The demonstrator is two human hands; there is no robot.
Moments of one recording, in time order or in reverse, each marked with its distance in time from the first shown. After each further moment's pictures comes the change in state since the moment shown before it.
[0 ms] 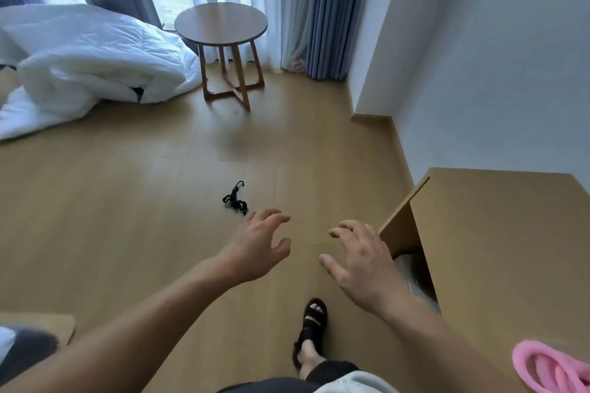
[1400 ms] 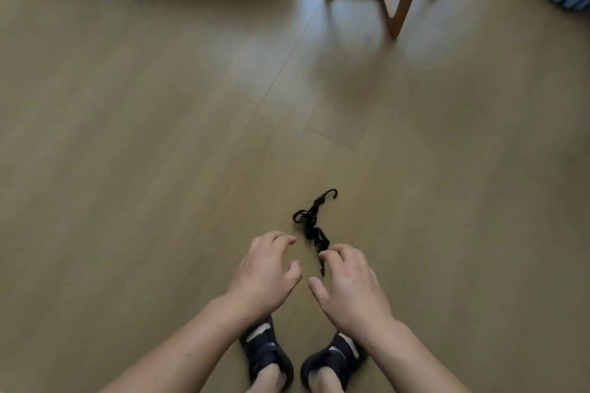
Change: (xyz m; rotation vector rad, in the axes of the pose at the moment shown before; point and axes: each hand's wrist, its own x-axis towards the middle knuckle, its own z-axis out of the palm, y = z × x) left_hand 0.442 -0.522 0.071 -0.230 -0.026 -0.635; right_hand 0.655 -0.061 0.418 -0.100 -0.612 -0.195
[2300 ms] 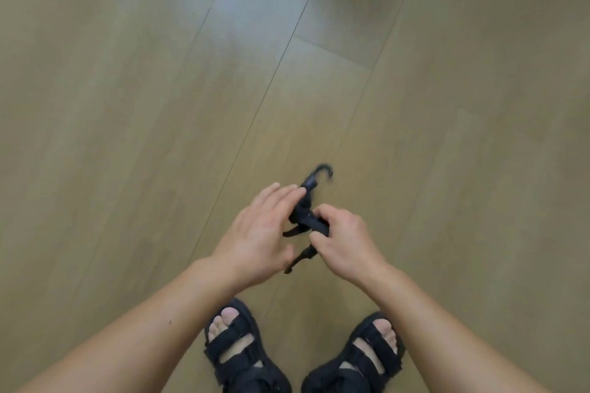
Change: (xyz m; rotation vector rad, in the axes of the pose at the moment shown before) left_hand 0.158 -0.111 0.156 0.144 -0.194 0.185; right_hand 0.180 0.109 0.168 0.421 -0.039 0.092
